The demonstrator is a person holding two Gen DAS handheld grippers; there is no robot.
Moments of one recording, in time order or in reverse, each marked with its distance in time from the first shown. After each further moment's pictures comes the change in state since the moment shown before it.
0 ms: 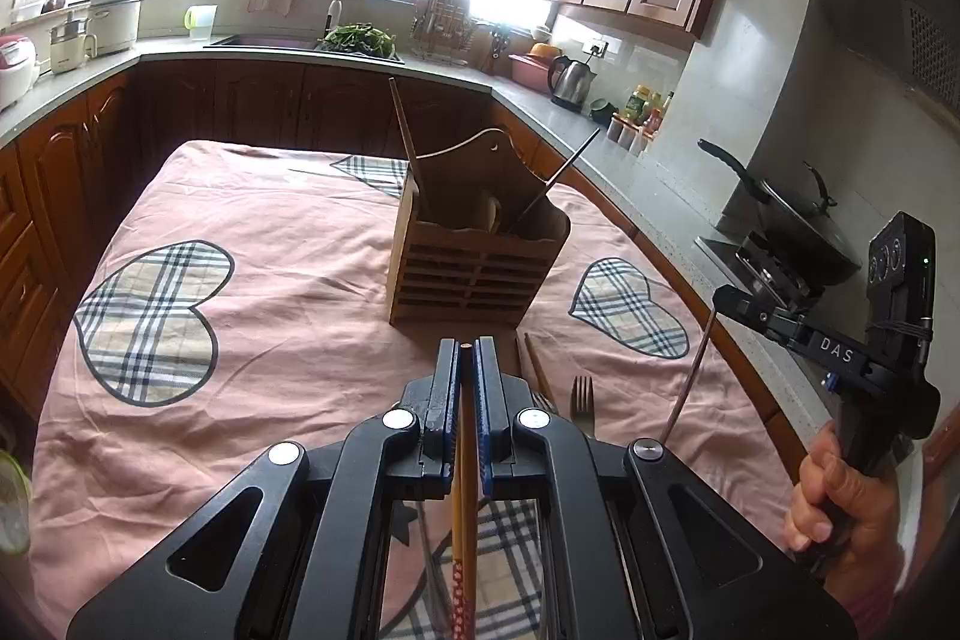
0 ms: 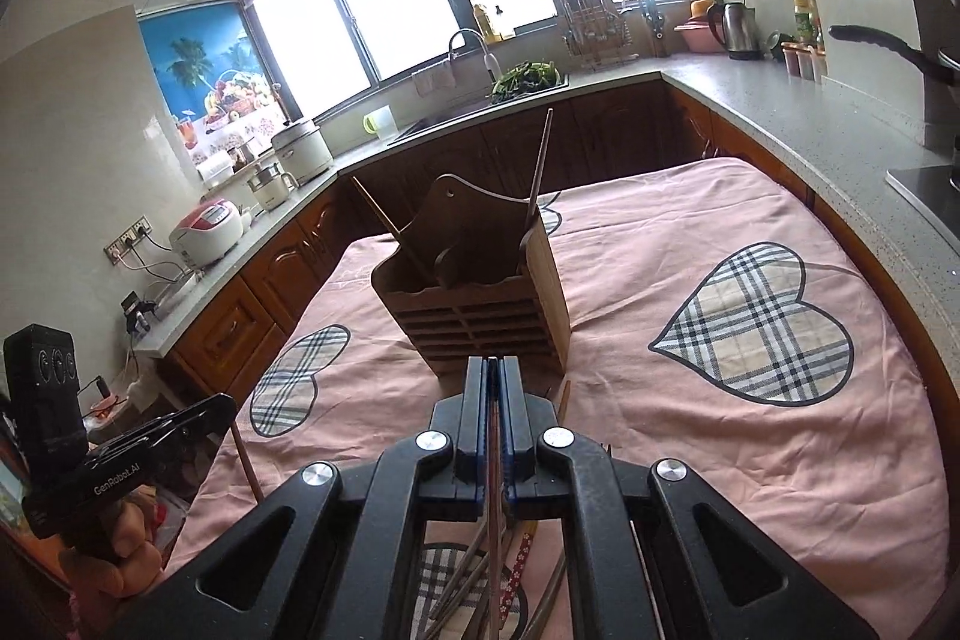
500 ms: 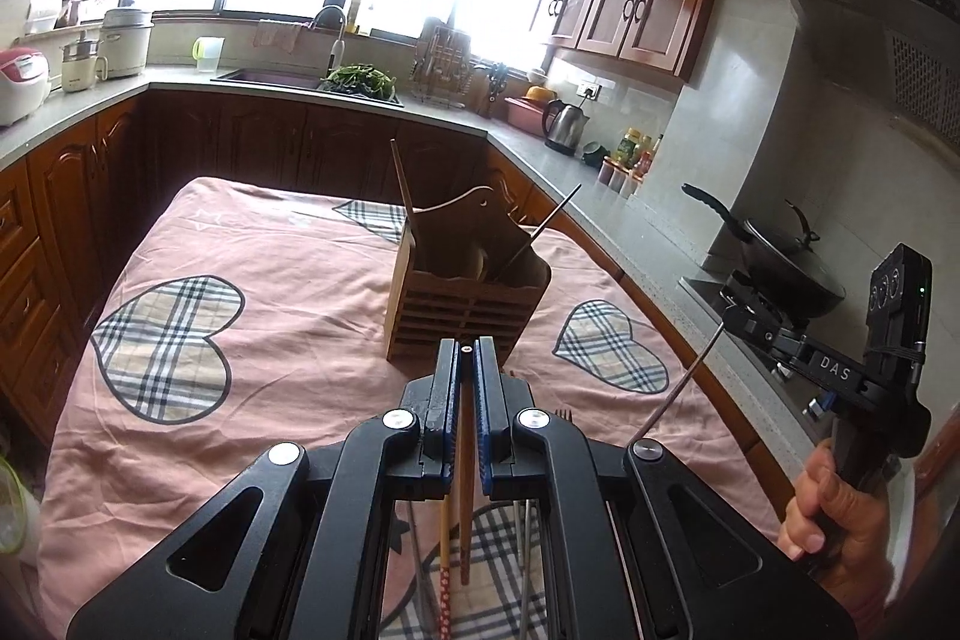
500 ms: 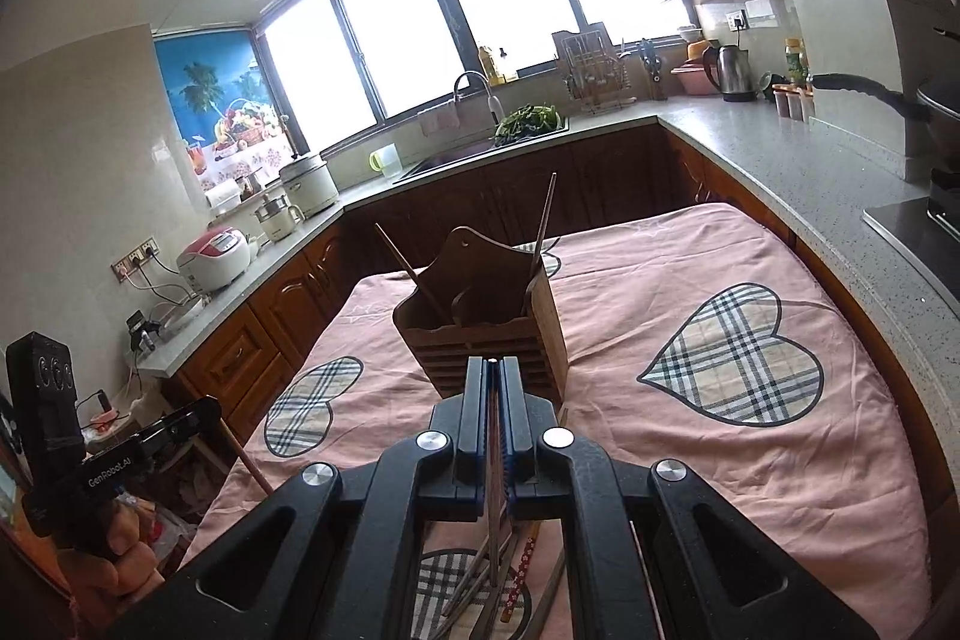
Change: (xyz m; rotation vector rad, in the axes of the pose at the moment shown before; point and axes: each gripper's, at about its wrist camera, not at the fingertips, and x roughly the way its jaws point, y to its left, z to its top) left arm -0.037 -0.004 0.008 -0.015 -0.103 -0.011; right arm -0.038 0.008 0.007 -0.011 -0.098 -0.007
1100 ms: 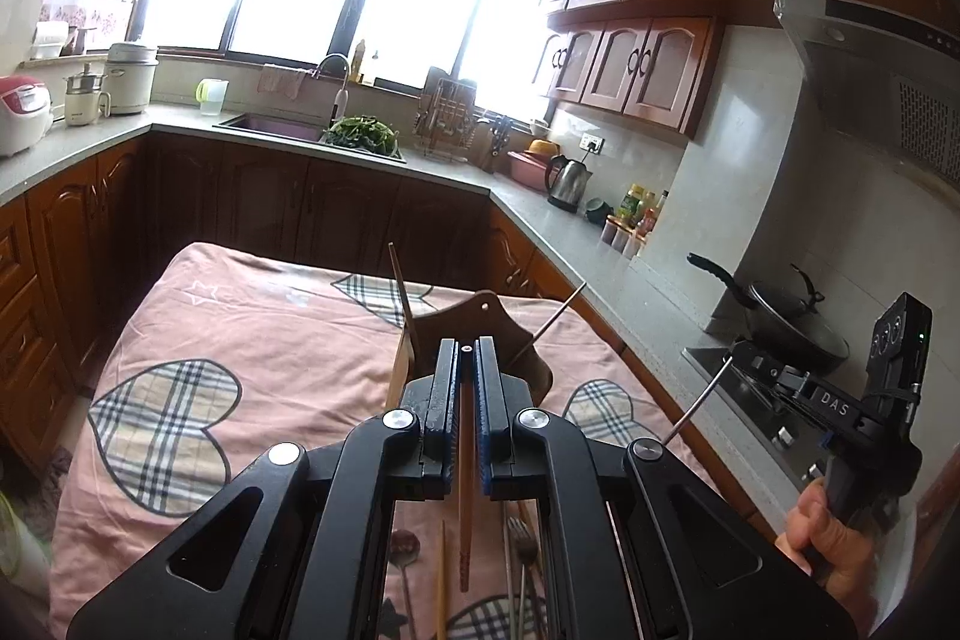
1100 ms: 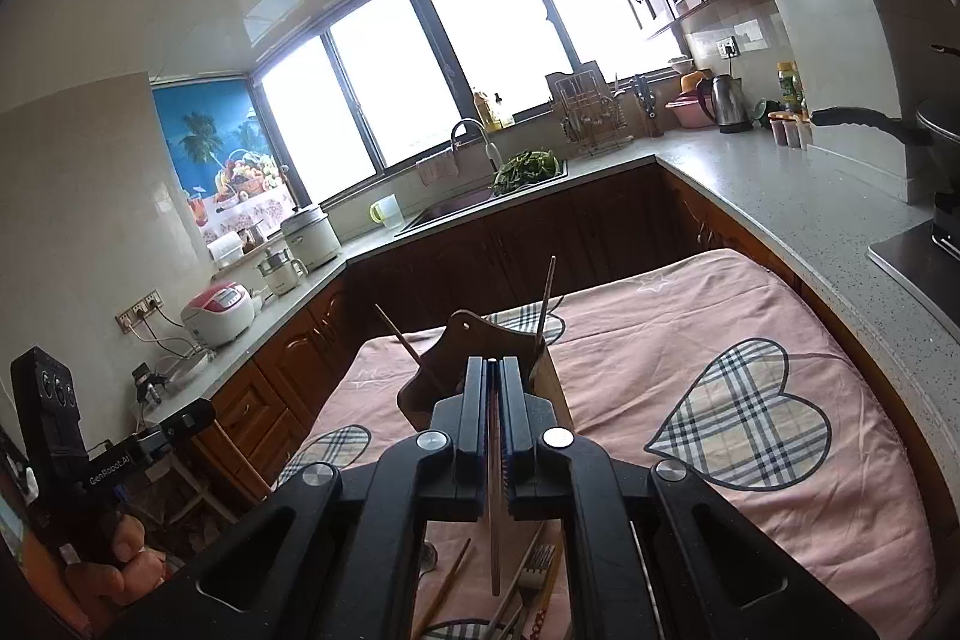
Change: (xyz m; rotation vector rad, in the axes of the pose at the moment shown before) left arm 0.013 0.001 0.062 -0.013 -0.122 0.005; right arm 0.010 -0.008 0.046 0.047 -0.120 0.012
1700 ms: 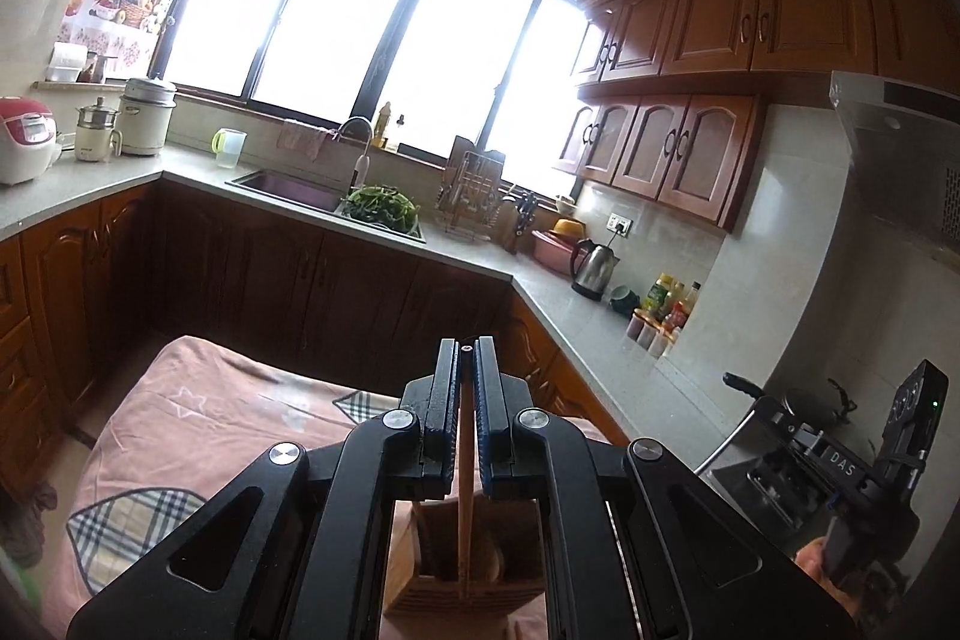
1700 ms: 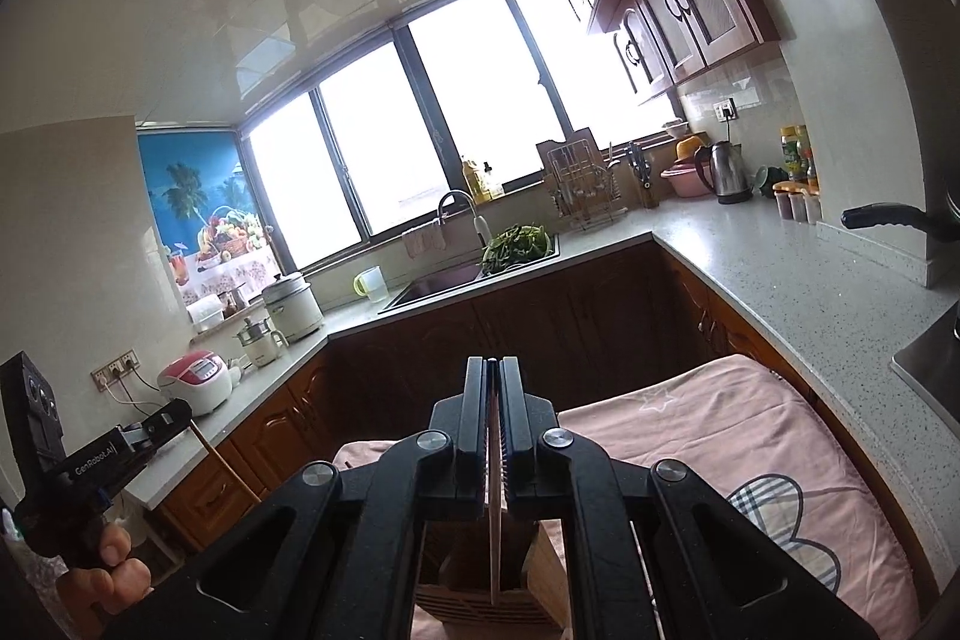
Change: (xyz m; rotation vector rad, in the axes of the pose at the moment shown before) left arm 0.076 0.016 0.098 -0.066 -0.160 0.052; right arm 0.069 0.002 0.087 -0.016 -0.138 -0.037
